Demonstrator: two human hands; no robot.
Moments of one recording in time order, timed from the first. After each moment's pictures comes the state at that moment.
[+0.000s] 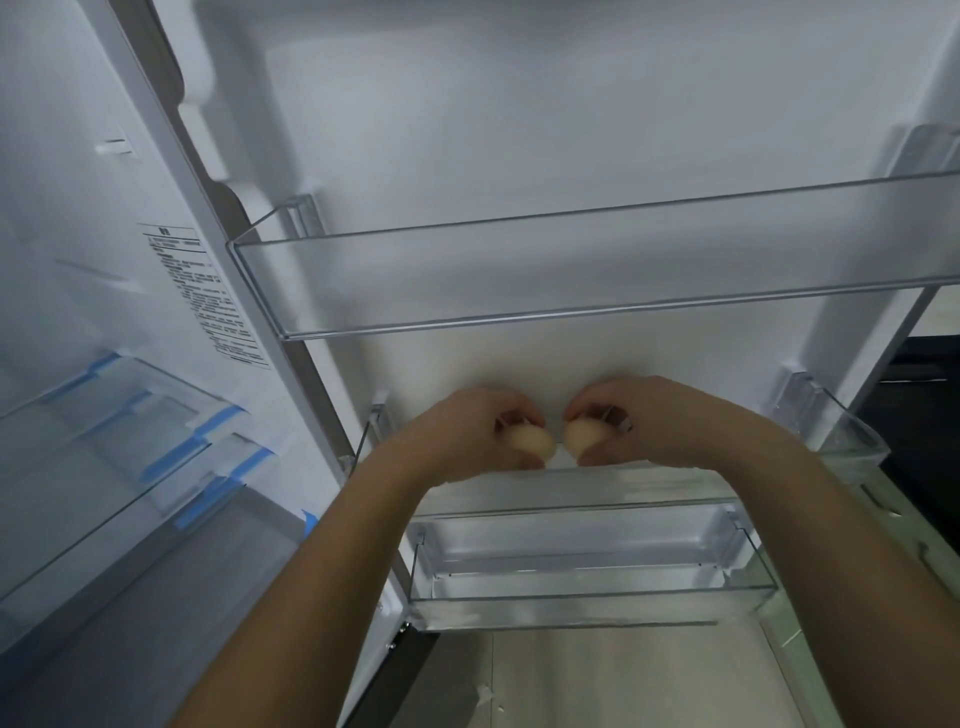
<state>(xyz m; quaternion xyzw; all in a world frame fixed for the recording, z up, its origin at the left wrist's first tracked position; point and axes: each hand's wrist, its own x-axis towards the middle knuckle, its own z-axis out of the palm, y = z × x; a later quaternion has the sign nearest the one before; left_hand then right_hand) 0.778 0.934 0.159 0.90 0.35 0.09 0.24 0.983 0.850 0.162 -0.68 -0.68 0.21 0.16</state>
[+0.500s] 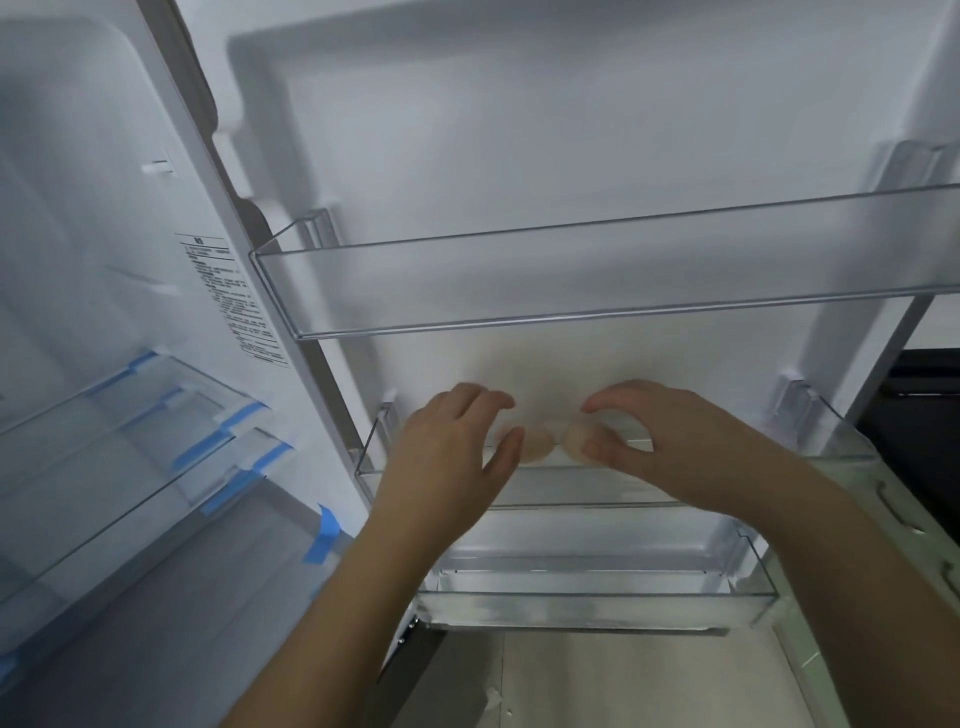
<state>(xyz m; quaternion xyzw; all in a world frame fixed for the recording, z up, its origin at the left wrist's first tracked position) 0.757 0.880 0.152 0.88 0.38 0.28 0.02 0.972 0.805 0.176 -0.68 -0.69 0.14 0.21</state>
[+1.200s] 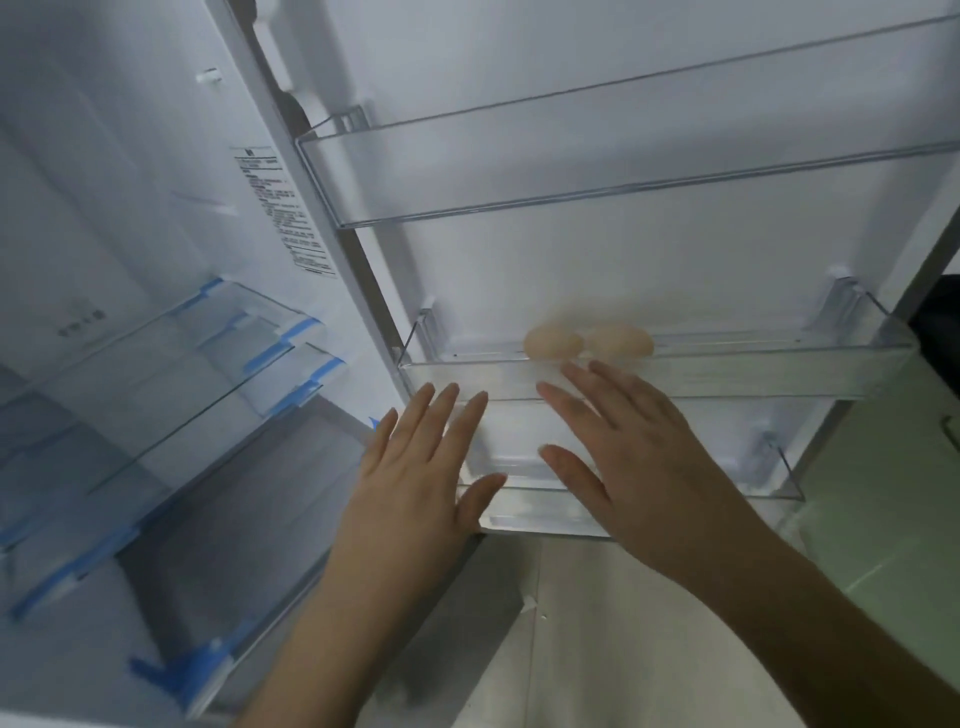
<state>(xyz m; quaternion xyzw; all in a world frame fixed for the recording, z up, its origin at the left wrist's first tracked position) 0.683 0.775 0.120 0.86 0.50 0.11 -0.05 0.887 0.736 0.115 -0.65 -0.73 -0.04 0.21</state>
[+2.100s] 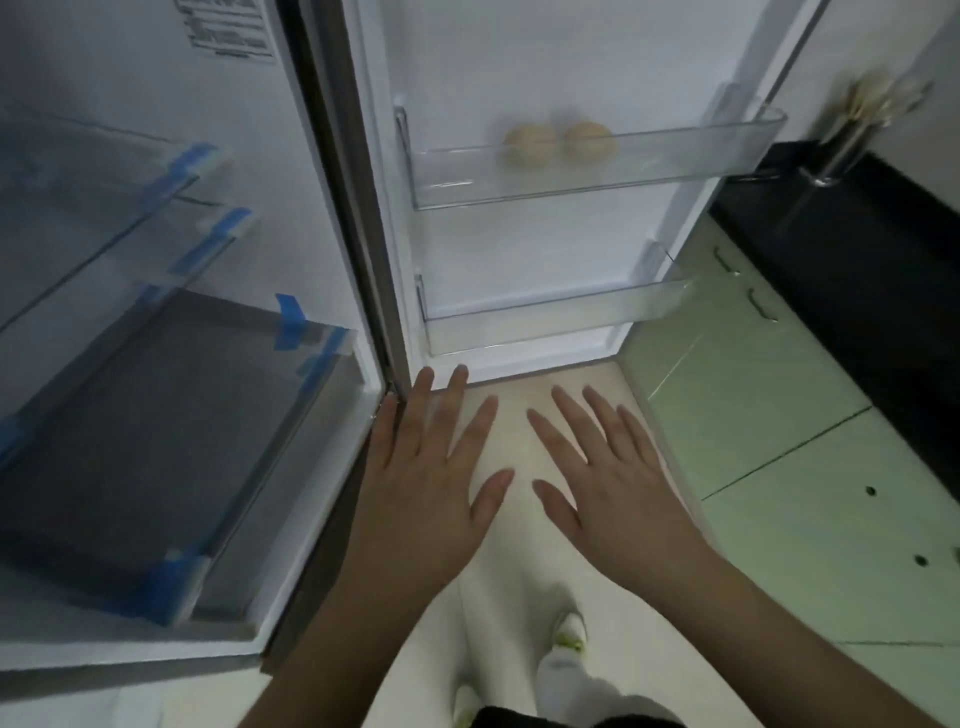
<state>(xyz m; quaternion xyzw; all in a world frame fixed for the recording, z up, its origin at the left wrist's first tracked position) 0.541 0.699 0.018 0.94 0.31 0.10 -0.02 0.708 0.586 0.009 -0.78 -0.62 -0.03 0.04</state>
